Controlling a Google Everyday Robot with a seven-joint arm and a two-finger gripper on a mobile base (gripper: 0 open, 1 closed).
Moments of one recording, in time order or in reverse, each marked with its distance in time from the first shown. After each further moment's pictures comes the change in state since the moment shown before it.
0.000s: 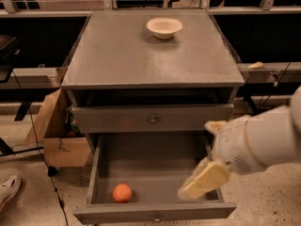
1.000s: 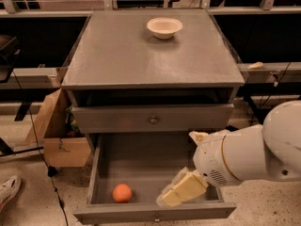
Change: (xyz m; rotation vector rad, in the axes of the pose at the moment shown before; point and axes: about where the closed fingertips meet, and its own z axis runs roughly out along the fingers) arm -0.013 0.029 0.038 -0.009 -0.067 0.056
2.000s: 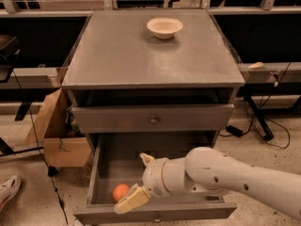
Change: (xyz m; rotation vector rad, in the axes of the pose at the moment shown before) arm 0.007 0.022 0.207 -0.176 -0.213 -0.034
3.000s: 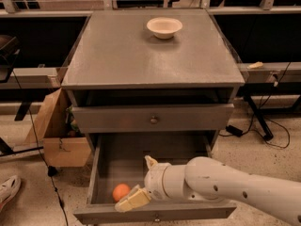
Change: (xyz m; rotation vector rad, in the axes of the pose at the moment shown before) arm 0.019 -0.017 0.015 0.086 -0.025 0.061
